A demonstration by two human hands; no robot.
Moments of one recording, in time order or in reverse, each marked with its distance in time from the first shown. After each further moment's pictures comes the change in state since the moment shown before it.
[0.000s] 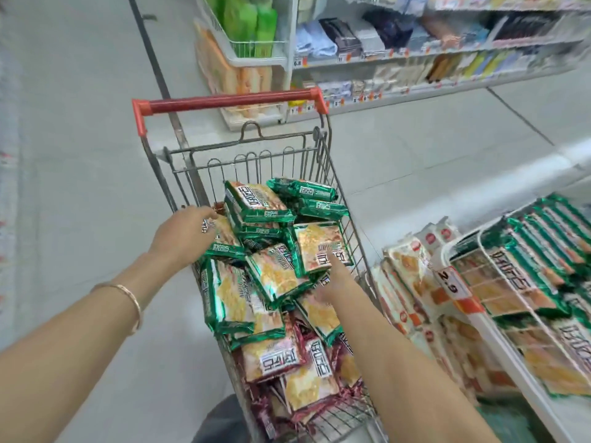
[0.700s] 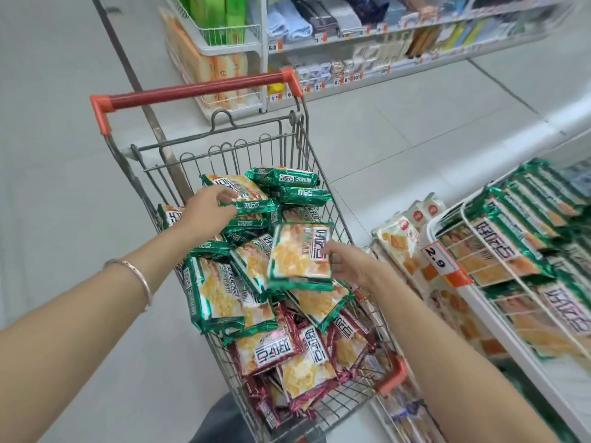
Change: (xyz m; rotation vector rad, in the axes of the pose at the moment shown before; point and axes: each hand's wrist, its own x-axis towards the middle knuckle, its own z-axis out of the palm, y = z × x) left_hand 0.024 0.068 0.010 -0.420 -0.115 -0.026; right_hand 0.005 -0.049 -0.062 -0.736 -0.413 -0.187
